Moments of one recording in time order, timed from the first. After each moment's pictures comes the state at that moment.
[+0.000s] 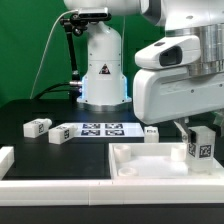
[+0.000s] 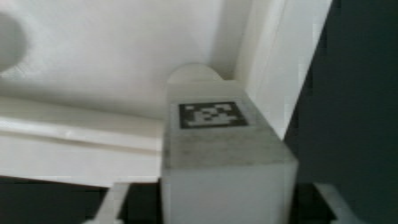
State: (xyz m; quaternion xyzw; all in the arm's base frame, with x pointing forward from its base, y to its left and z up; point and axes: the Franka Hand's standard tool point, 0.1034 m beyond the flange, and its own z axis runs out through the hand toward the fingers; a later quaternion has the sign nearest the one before) arm 0.630 0.118 0.084 -0.99 -0.11 -0.02 0.07
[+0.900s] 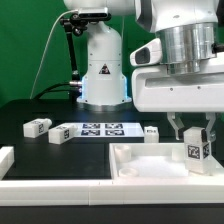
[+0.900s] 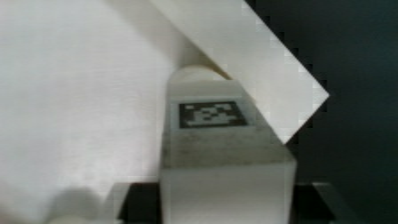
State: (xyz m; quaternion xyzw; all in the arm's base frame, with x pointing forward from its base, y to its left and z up) arm 0.627 0.108 0.083 -0.90 0.42 -0.04 0.08
